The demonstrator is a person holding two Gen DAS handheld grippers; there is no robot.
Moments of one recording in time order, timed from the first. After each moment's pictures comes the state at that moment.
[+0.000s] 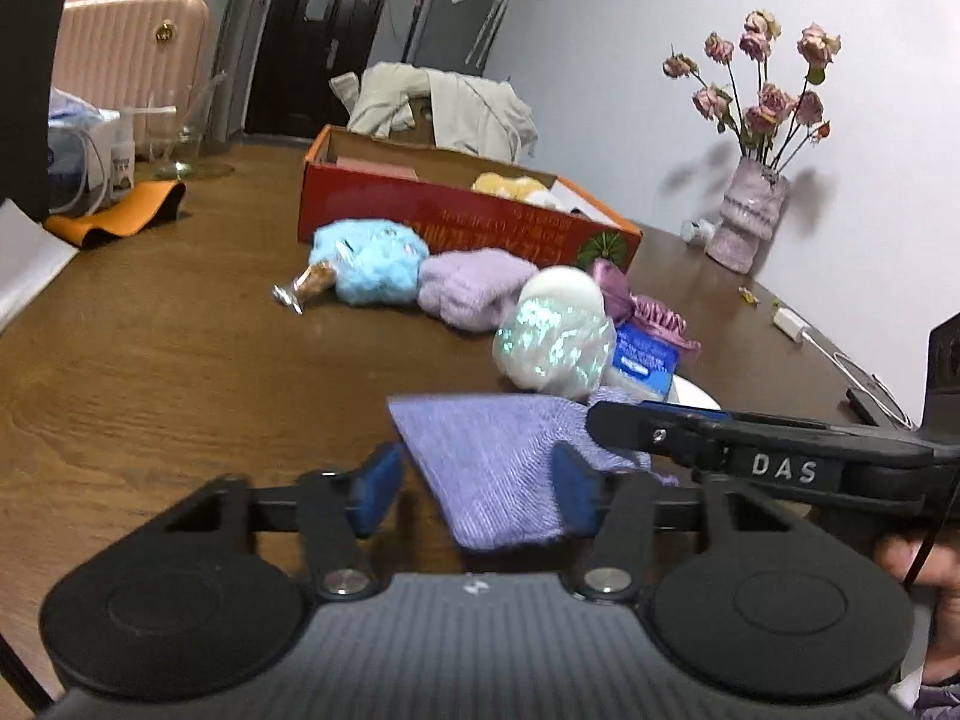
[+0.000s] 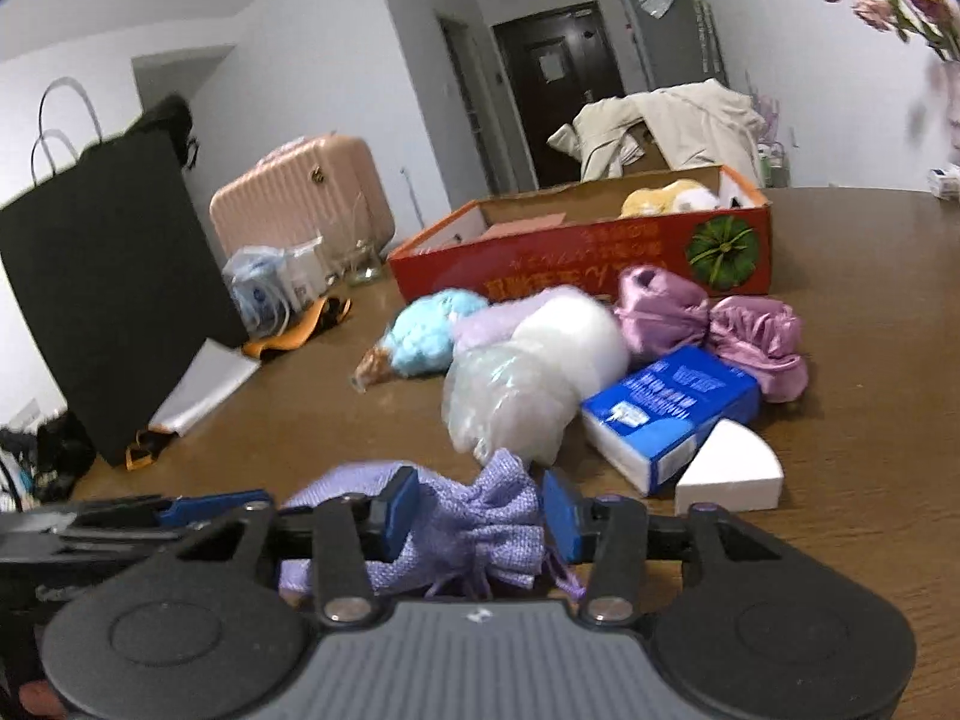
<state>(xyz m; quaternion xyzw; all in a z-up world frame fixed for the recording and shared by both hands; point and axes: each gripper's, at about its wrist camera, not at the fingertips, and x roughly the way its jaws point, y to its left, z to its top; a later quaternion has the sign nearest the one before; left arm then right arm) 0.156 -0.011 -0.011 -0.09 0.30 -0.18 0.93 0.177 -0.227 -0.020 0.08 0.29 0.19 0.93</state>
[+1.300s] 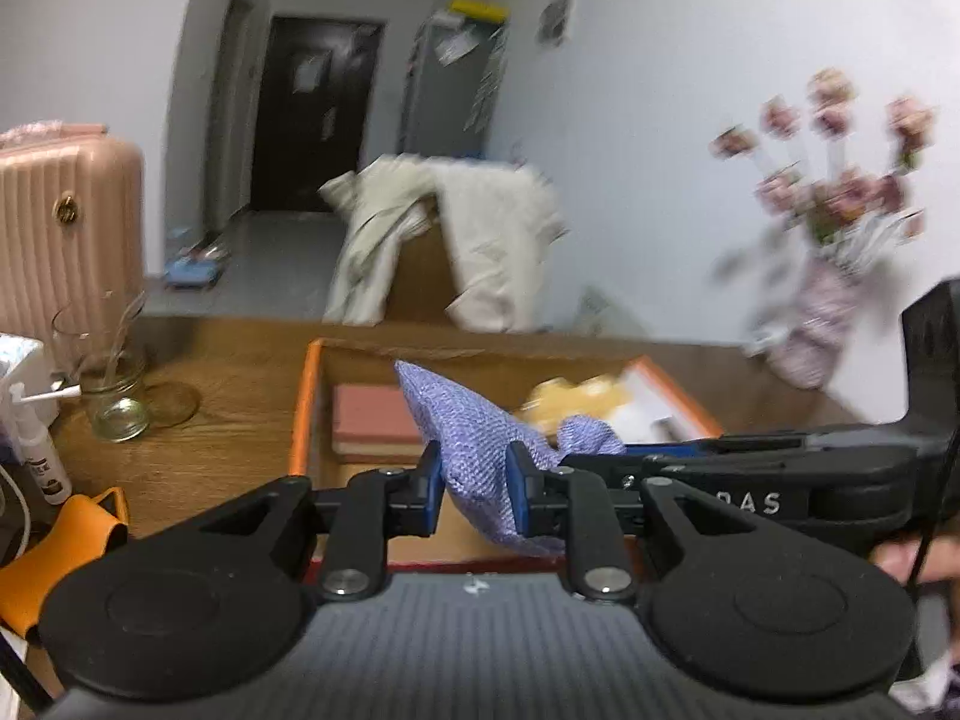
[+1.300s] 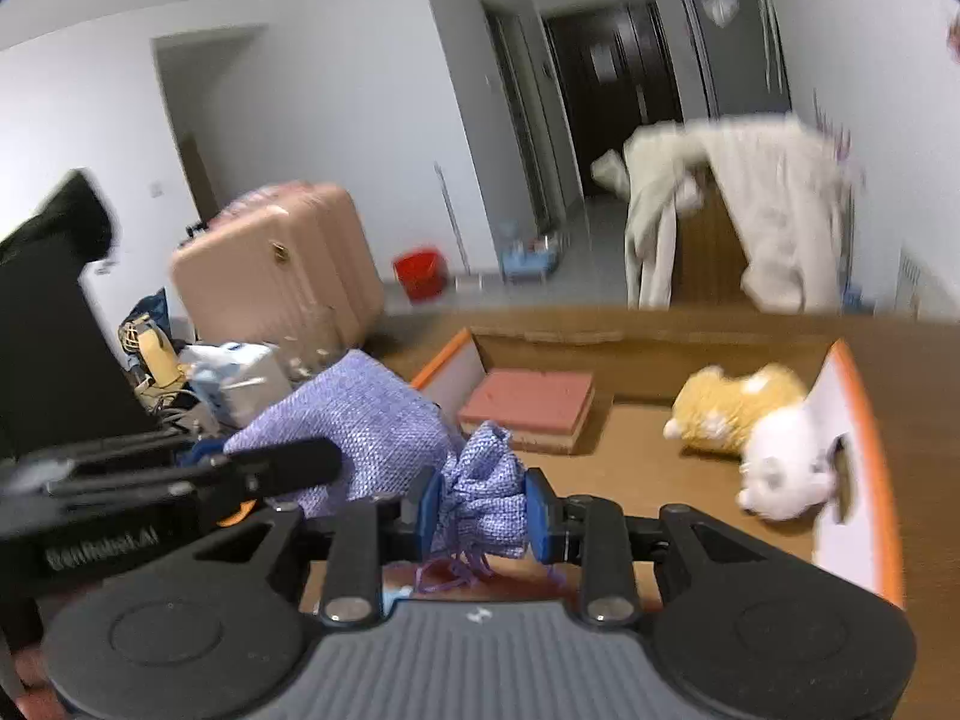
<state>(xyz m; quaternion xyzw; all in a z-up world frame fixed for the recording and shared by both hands) 0.401 -0.026 0.082 -0.04 0.25 -0.15 0.96 0.452 -0.219 0.066 0.07 0.32 0.24 0.91</state>
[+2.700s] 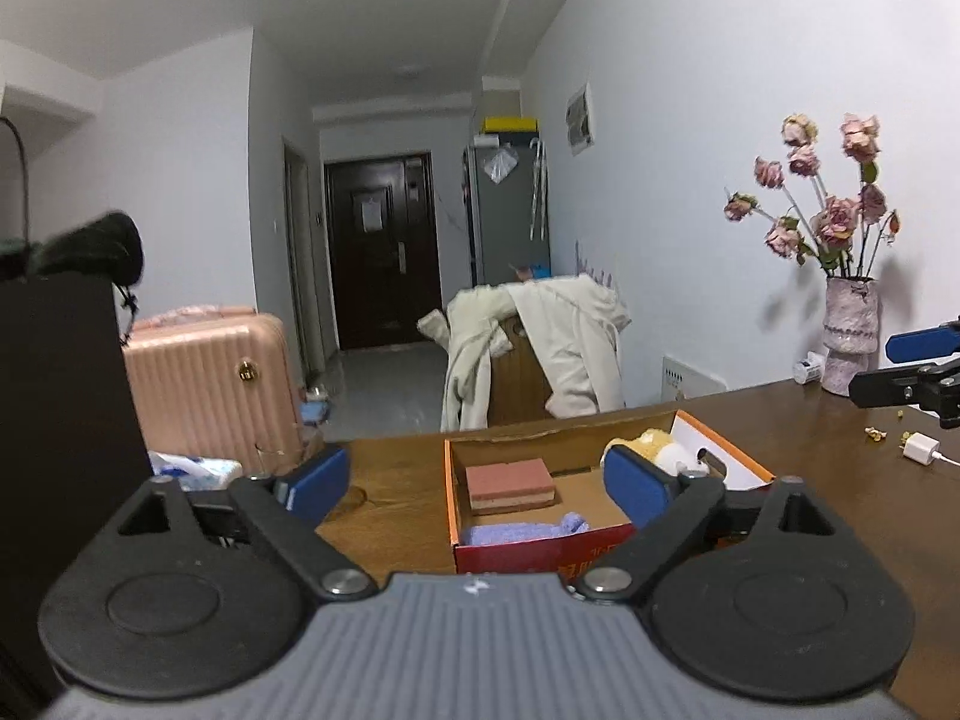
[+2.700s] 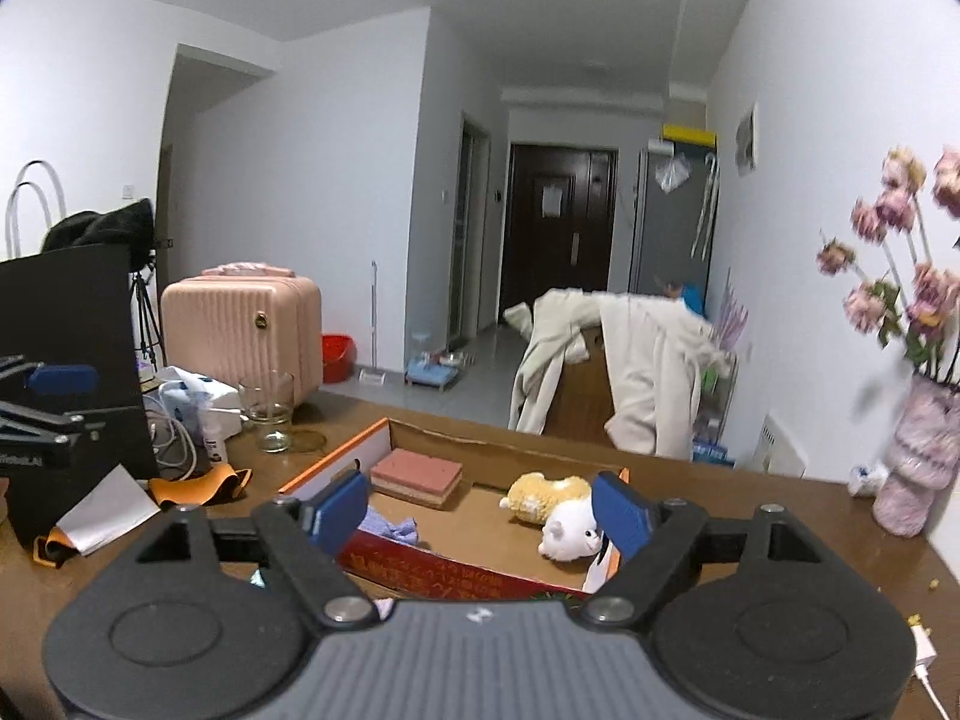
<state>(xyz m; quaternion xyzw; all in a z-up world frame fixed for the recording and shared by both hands) 0.204 -0.001 0.145 0.05 0.11 -0.07 0.99 0.215 -0.290 0.158 -0.05 0.14 0.14 0.98</state>
